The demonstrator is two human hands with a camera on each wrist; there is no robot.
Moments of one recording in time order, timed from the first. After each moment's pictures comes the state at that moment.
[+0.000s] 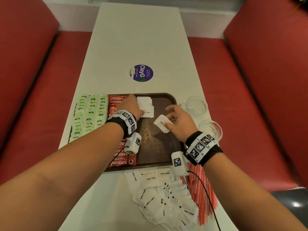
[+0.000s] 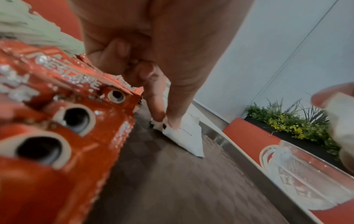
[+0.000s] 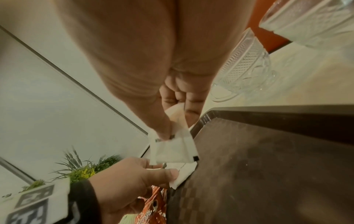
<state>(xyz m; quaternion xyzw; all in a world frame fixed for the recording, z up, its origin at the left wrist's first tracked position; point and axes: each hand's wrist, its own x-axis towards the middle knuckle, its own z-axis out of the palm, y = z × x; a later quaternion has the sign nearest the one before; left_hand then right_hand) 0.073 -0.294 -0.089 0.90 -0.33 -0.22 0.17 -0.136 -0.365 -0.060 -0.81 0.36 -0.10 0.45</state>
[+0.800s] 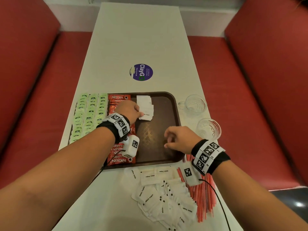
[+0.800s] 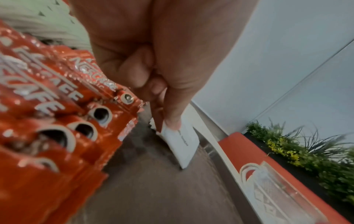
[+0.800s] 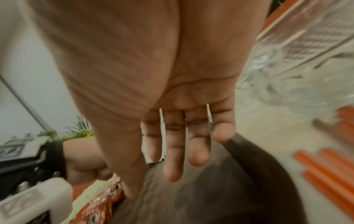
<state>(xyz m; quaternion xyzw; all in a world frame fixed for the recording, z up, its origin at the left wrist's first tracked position) 0.066 -0.274 -0.080 0.88 -0.38 -0.23 0.16 -0.173 -0.356 -0.067 -0.88 0.28 0.12 0.36</state>
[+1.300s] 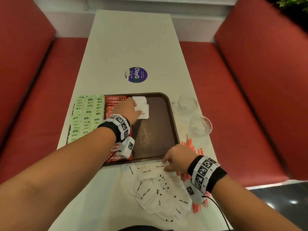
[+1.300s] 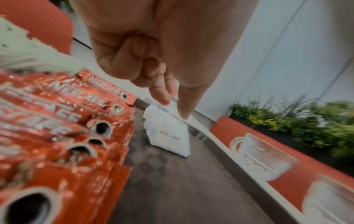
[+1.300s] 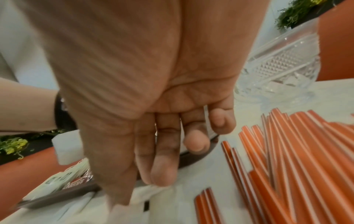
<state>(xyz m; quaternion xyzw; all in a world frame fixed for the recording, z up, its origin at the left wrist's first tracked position) 0.050 -0.268 -0.068 0.89 -0.40 -0.18 0.16 -0.212 -0.304 -0.064 -0.92 0.20 0.24 0.22</state>
